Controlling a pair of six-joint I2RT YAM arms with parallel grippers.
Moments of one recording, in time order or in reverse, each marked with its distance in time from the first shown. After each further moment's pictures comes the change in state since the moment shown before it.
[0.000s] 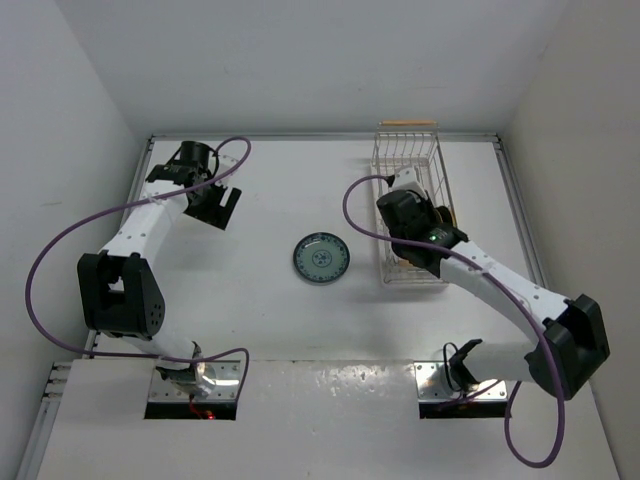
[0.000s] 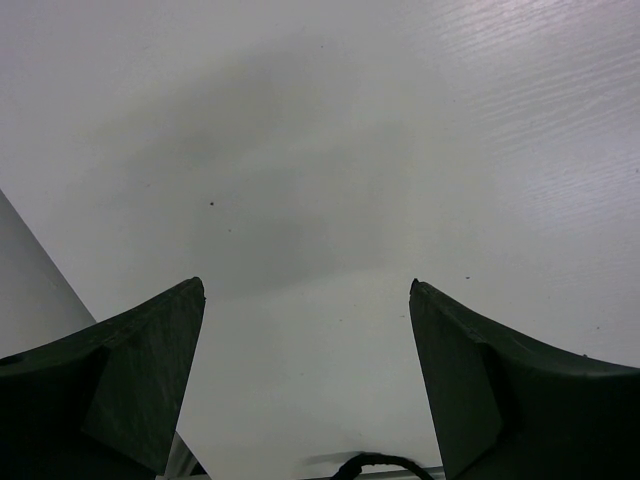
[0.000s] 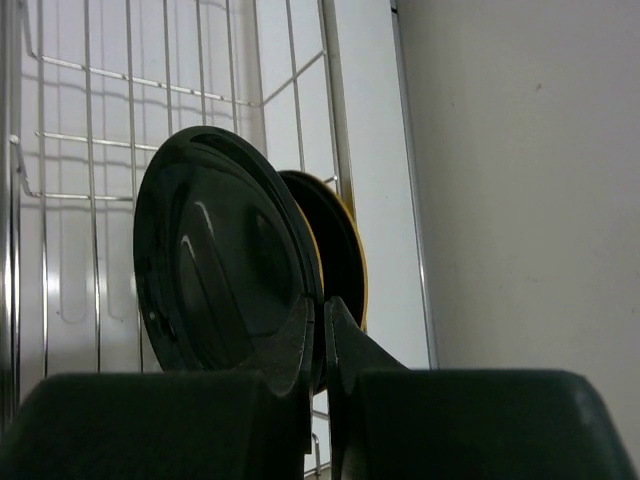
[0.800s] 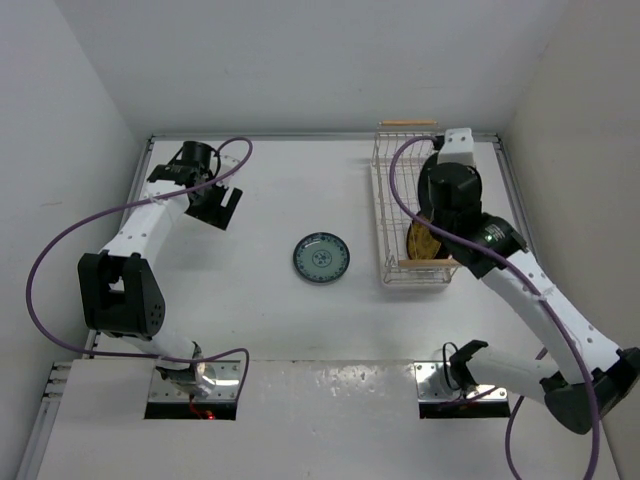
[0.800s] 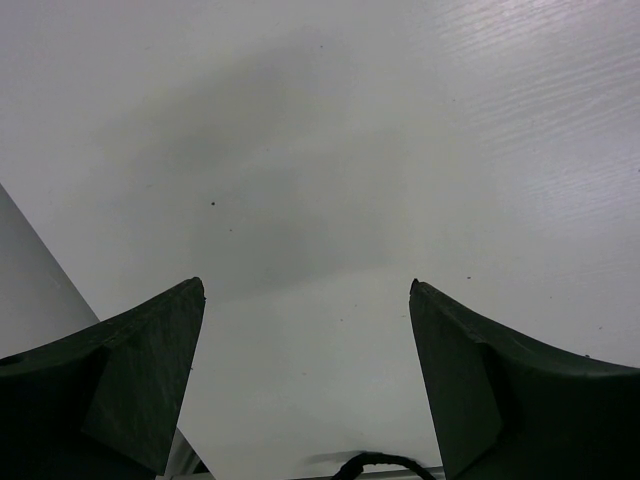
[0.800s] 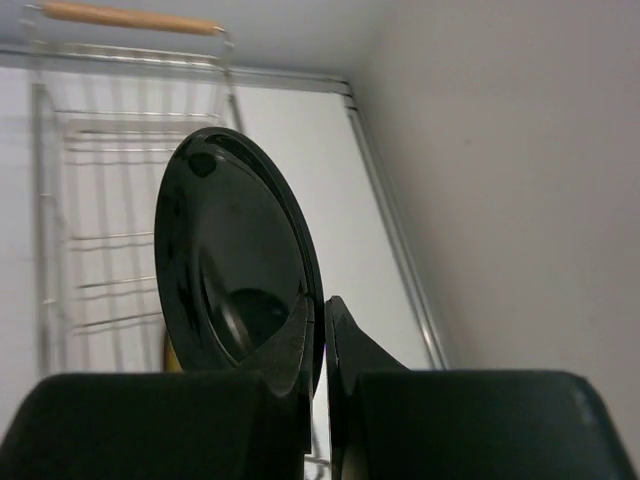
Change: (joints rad) left arm -0.010 0.000 0.000 0.000 -0.011 0.000; right arm -0.048 -0.175 0.206 -0.034 -0.061 -0.009
